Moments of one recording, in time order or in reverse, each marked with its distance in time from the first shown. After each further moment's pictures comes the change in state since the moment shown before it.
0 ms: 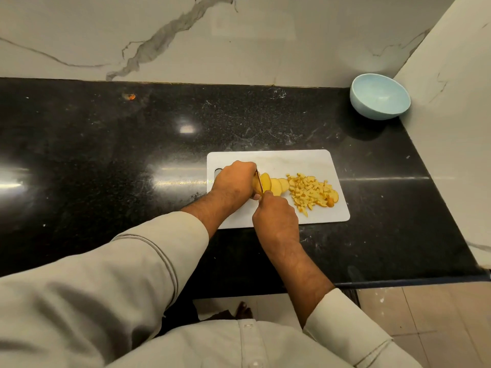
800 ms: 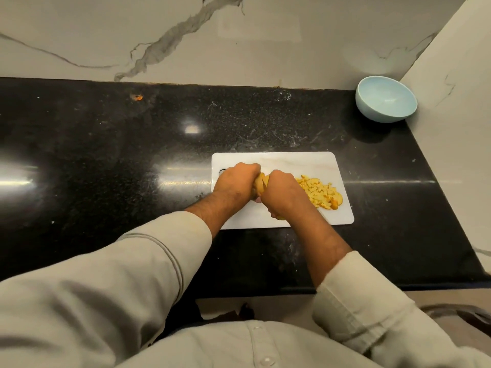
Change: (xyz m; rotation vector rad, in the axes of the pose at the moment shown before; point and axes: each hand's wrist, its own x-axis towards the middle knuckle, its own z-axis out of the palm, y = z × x) left_hand -0.014 0.002 -0.011 -0.042 -0.003 0.009; right_hand 0.043 -0.015 -0.044 0.051 -0.282 0.019
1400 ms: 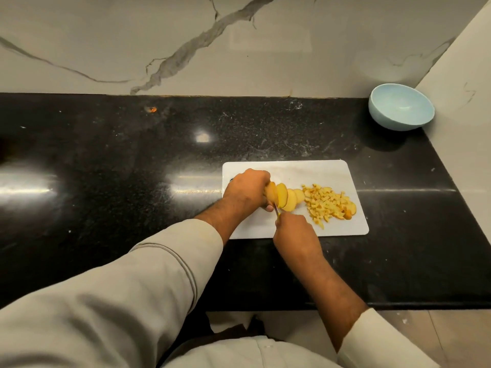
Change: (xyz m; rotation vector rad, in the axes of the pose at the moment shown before) left_hand 0.013 -0.005 -0.007 -0.011 -0.092 -0.036; right_hand -0.030 0.030 0.044 -0.167 0.058 -0.015
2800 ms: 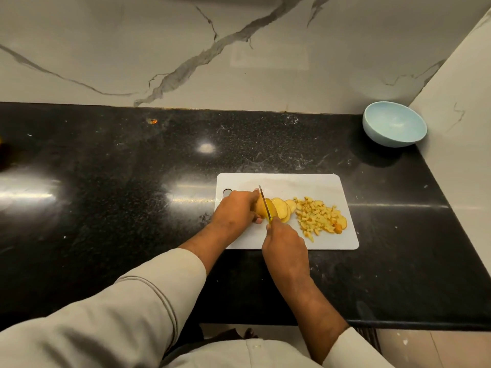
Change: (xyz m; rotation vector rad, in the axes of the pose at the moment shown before) left_hand -0.008 -0.012 0.030 -0.216 0.148 -0.027; right_hand -0.004 0.006 0.010 0.142 0.281 -0.107
